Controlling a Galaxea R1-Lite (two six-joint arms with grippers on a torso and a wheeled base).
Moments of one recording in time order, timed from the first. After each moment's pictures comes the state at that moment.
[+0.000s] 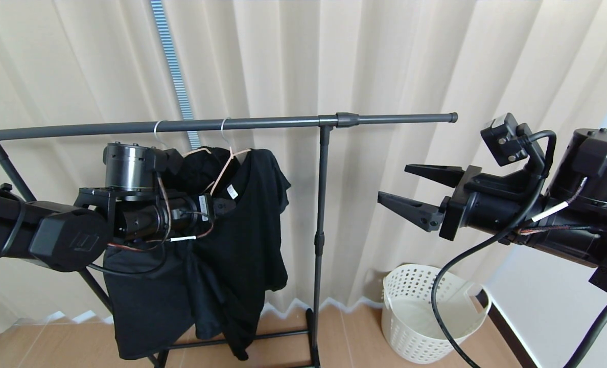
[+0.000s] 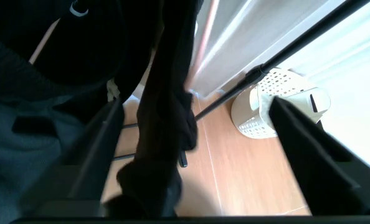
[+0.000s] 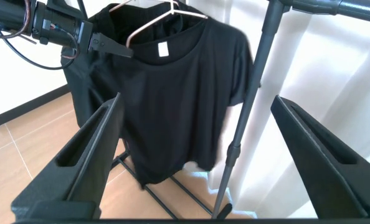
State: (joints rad) left arm -0.25 1.83 -0.97 -0.36 -0.01 -0.26; right arm 0.39 1.62 -0.73 -0.82 0.47 -0.01
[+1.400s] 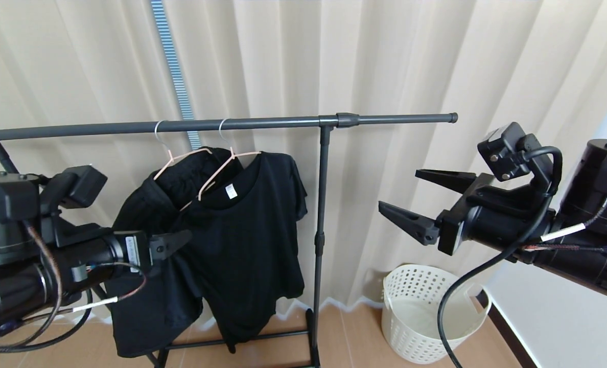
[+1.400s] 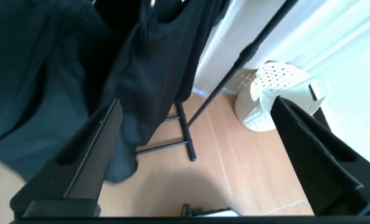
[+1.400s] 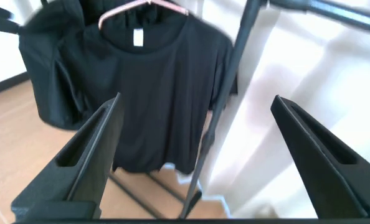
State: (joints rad) left arm -0.25 1.36 -0.57 -0.35 0.00 -0.17; right arm 0.50 1.54 -0.66 -0.76 0.20 -0.11
